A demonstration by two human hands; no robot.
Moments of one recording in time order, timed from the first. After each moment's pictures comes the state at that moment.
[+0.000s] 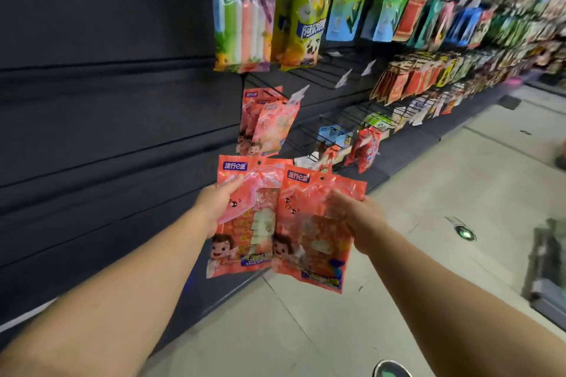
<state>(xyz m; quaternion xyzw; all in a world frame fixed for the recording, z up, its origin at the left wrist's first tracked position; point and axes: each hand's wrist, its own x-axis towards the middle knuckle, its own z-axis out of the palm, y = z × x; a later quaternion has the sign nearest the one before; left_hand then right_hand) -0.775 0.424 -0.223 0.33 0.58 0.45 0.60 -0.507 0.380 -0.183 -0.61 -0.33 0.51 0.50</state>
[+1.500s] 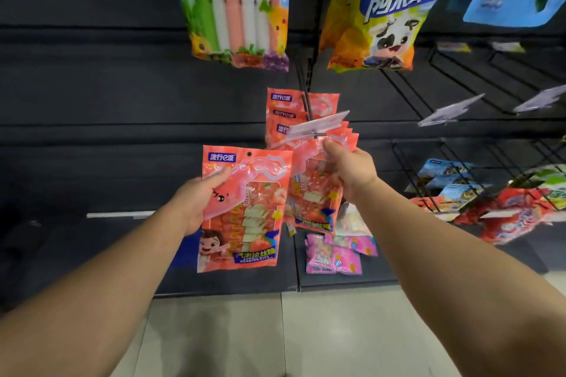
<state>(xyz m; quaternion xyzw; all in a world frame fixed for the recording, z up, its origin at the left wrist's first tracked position) -0.691 0.604 -0.238 0.11 0.70 0.53 0.46 -0.485 0.777 -0.193 -0.48 -0.47 0.67 0.32</state>
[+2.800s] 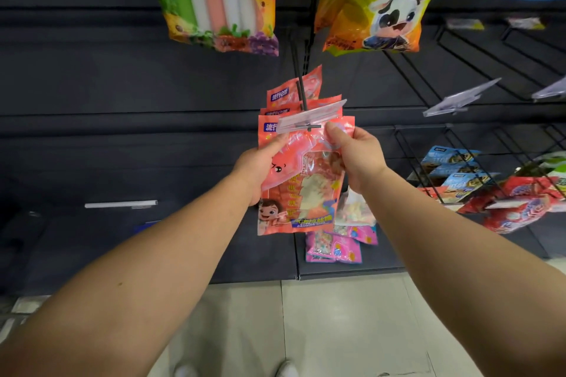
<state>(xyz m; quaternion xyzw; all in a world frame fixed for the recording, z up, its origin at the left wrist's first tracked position) -0.624 0.703 -0.221 0.11 0.67 0.55 0.48 -0.477 0.793 -0.184 -0.46 -0.49 0.66 0.33</state>
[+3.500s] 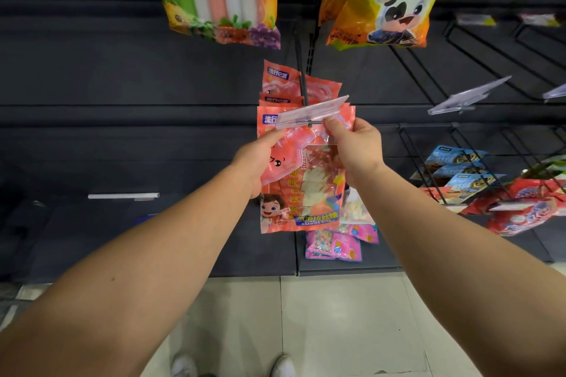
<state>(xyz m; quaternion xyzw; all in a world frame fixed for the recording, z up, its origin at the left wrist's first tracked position) -0.623 0.710 -0.220 0.07 0.69 0.55 0.46 -0.485 0.795 -0.185 -0.46 -0.53 0.62 0.36</state>
